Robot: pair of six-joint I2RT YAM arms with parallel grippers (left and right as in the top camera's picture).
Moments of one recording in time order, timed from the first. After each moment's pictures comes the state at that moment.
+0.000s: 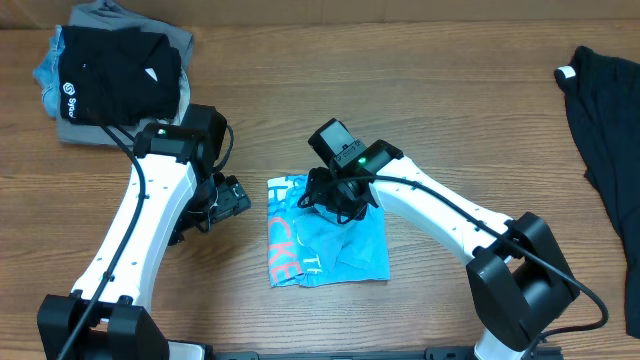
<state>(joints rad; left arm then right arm) -0.15 1.57 1.28 -1.37 -0.09 -0.70 0.68 1.86 1.34 -0.78 -0.19 0.91</state>
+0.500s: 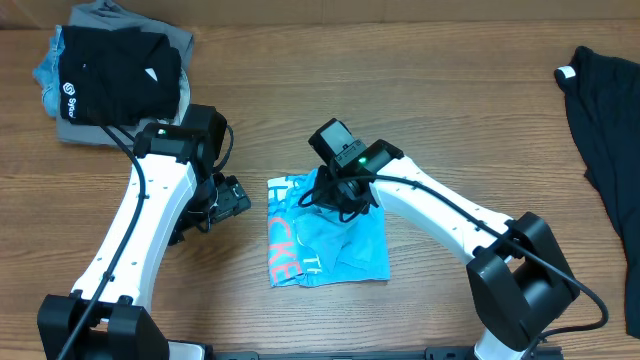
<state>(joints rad) -0.15 1.57 1.28 -1.37 -0.09 -0.70 0.68 1.86 1.34 -0.79 -0.12 0.91</state>
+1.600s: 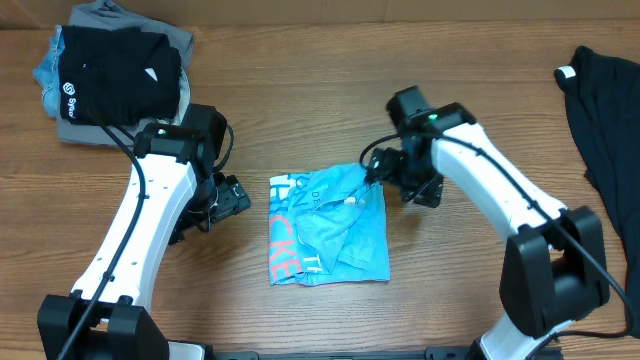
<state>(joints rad) -0.15 1.57 1.28 -1.36 -0.09 -0.70 0.41 1.82 1.39 -1.09 -0.14 0.69</state>
